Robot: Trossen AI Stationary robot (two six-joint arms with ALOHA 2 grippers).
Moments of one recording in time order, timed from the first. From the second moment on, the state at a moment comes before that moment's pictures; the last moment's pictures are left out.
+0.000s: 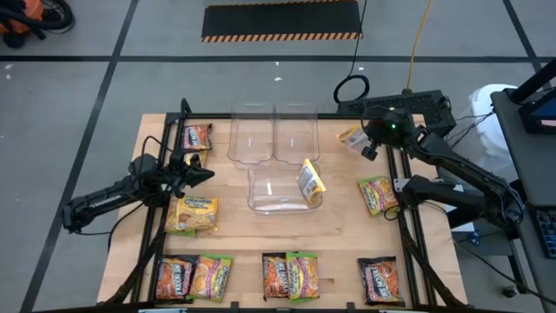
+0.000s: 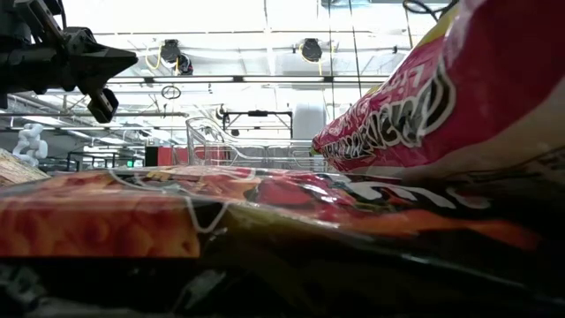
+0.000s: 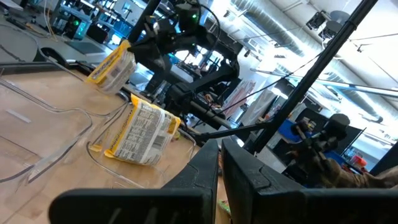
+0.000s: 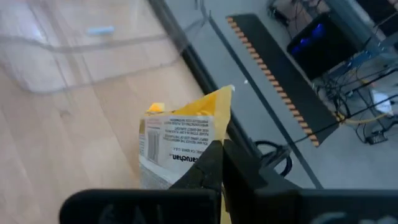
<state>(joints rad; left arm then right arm) 0.40 0.01 0.01 0.15 0.44 -0.66 -0.76 0.76 0.64 -0.52 0.14 -0.44</state>
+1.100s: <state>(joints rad) 0.40 0.01 0.01 0.15 0.44 -0.63 -0.30 0.96 0.92 -0.22 0.21 -0.33</state>
